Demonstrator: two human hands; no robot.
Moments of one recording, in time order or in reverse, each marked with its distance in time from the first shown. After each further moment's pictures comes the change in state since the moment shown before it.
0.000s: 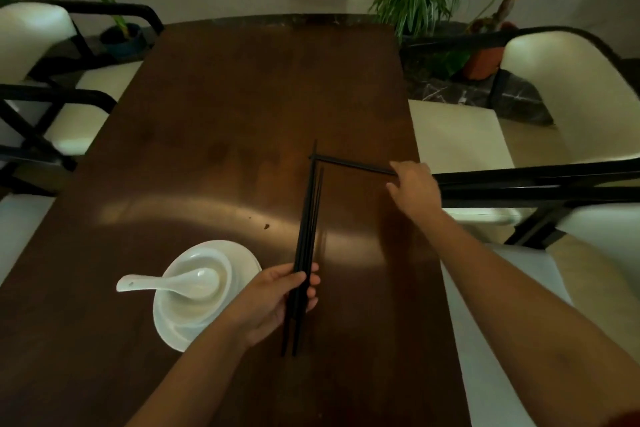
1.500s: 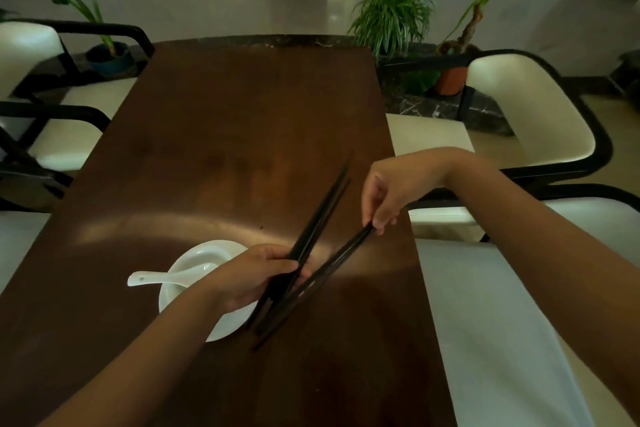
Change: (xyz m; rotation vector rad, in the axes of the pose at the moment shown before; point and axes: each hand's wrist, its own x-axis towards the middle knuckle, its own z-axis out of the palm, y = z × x) left_hand -0.037 0.041 0.002 0.411 -0.195 -0.002; right_hand -0.062 -0.070 -0.165 0.249 -1.059 -0.498
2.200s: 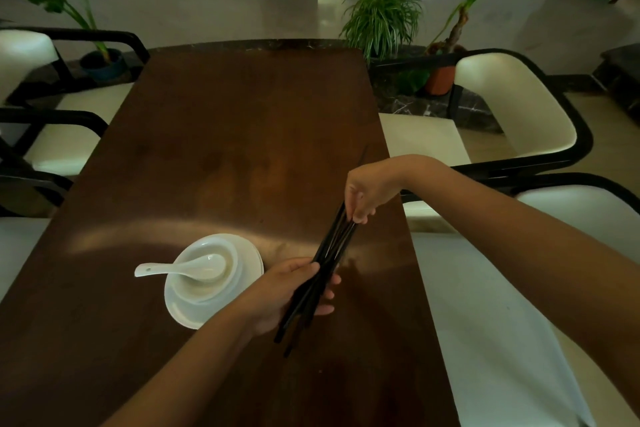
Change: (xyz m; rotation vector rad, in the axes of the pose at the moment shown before) left_hand -0.010 -0.039 0.039 -0.157 -0.072 0.076; right_hand 0.029 -0.014 0.025 -0.300 0.069 0.215
